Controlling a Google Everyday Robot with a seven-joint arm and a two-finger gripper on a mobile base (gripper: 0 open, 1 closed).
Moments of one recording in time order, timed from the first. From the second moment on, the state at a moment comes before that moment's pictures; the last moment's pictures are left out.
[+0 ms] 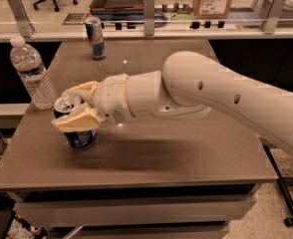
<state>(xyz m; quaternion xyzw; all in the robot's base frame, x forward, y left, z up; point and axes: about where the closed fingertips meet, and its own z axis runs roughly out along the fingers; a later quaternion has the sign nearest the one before) 0.462 0.165 0.907 -0.58 0.56 0.37 0.47</state>
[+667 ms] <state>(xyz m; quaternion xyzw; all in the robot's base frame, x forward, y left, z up) 0.463 0.166 0.912 -0.57 0.56 0.37 0.47</state>
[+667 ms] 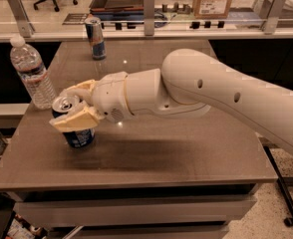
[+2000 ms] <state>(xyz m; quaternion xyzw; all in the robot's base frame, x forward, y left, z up) 0.596 0.084 1.011 -0.44 0.65 0.23 0.58</state>
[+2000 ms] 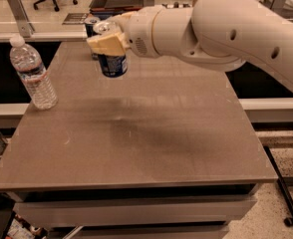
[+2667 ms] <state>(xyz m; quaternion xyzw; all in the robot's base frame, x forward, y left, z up) 0.677 0.089 1.015 -0.44 0.64 0.20 0.60</state>
